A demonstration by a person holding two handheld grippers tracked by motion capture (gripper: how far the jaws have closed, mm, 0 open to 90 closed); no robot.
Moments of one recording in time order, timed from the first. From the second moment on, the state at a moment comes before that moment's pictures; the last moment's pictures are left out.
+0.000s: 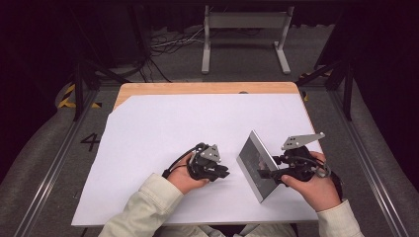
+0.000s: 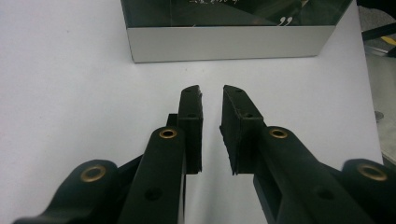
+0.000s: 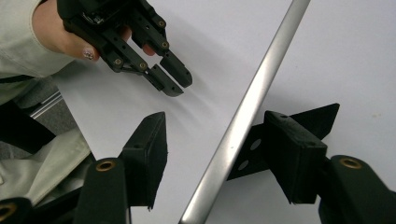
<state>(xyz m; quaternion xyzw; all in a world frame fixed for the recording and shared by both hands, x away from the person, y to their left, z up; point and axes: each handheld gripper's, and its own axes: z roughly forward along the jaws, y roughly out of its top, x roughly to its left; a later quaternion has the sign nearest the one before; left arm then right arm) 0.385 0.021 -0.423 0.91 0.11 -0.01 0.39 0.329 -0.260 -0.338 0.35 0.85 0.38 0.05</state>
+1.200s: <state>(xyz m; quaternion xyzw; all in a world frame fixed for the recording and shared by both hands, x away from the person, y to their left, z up) 0.388 0.029 -0.423 0.91 0.12 -0.01 0.40 0.327 -0.264 -0.323 0.33 0.86 0.37 0.13</state>
